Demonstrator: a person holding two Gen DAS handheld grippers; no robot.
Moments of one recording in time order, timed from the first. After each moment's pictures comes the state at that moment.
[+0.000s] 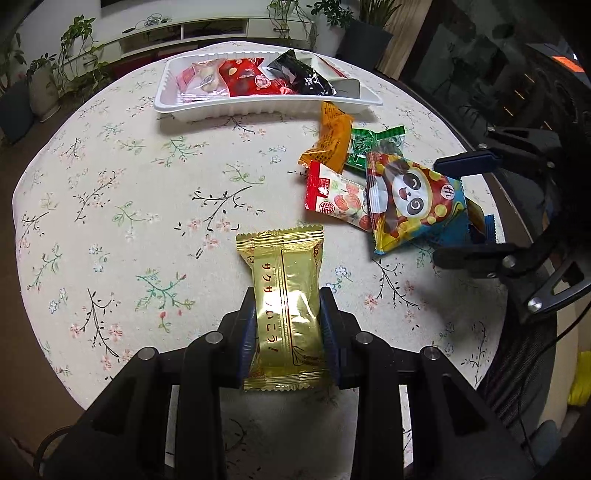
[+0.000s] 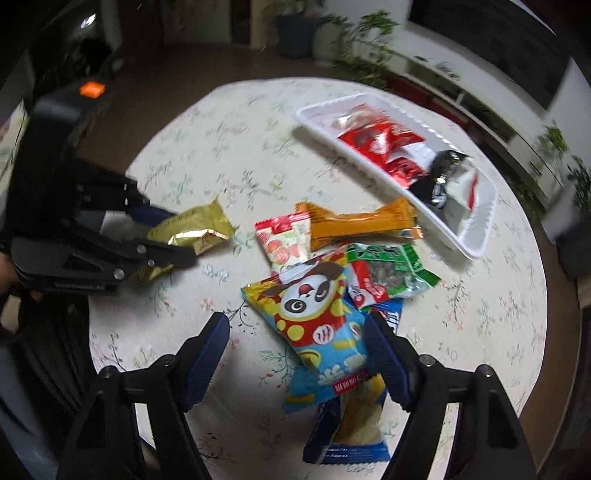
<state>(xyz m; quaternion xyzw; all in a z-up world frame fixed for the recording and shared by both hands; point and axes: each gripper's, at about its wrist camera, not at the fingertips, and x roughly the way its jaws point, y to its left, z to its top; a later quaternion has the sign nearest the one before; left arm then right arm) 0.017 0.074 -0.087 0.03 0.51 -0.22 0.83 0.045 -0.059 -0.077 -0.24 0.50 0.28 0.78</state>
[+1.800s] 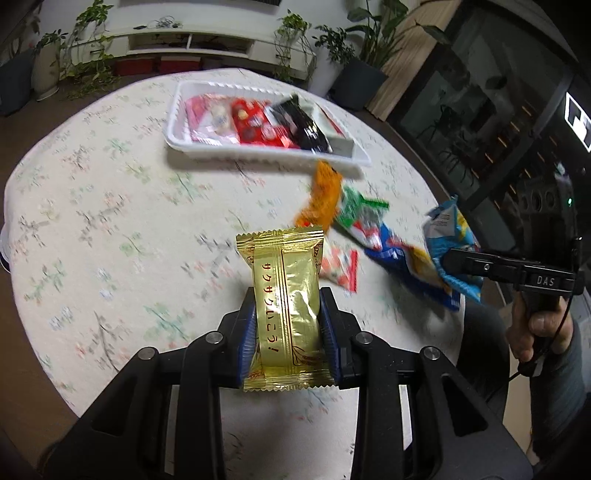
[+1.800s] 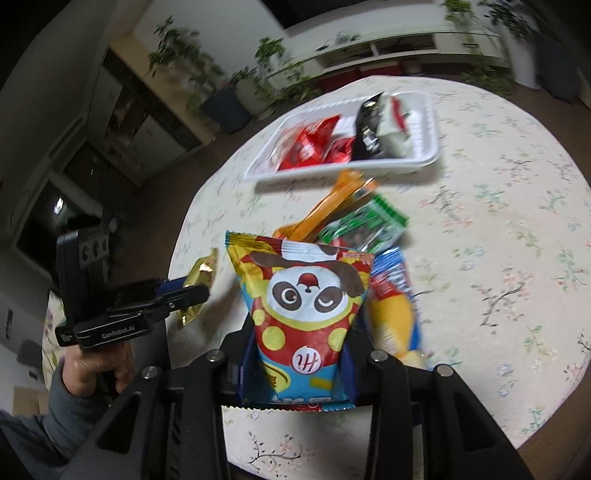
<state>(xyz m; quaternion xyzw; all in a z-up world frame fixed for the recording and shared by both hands) 0.042 0.104 -0.047 -0.07 0.47 -0.25 0.84 0.038 -0.174 -0.054 0.15 0.48 0.23 0.83</state>
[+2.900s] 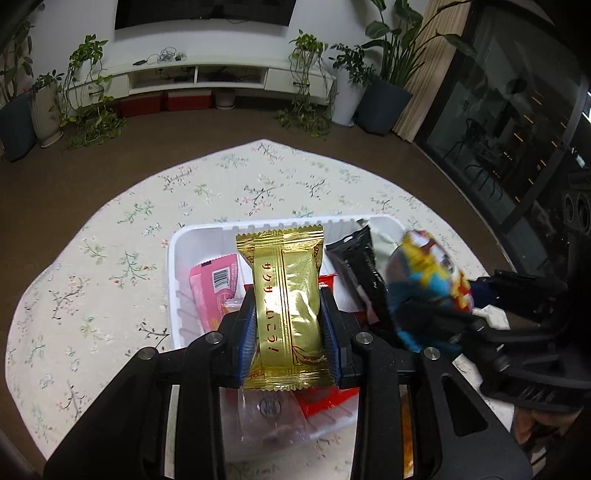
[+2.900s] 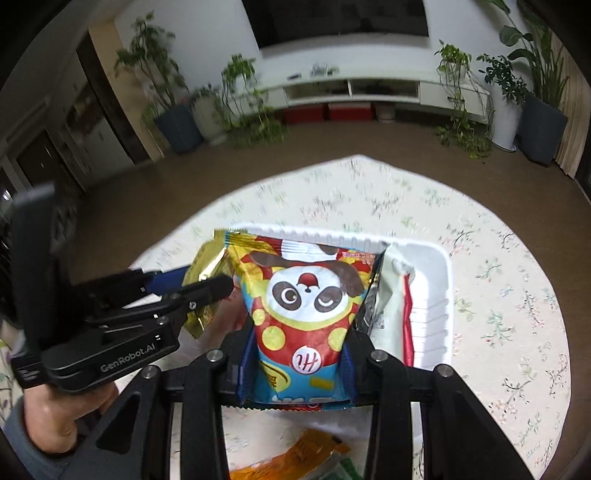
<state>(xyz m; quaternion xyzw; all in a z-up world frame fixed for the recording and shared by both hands) 0.298 0.062 -0.017 -0.03 0.44 -0.21 0.87 0.255 -0.091 -0.029 0.03 0.47 0.13 0.87</state>
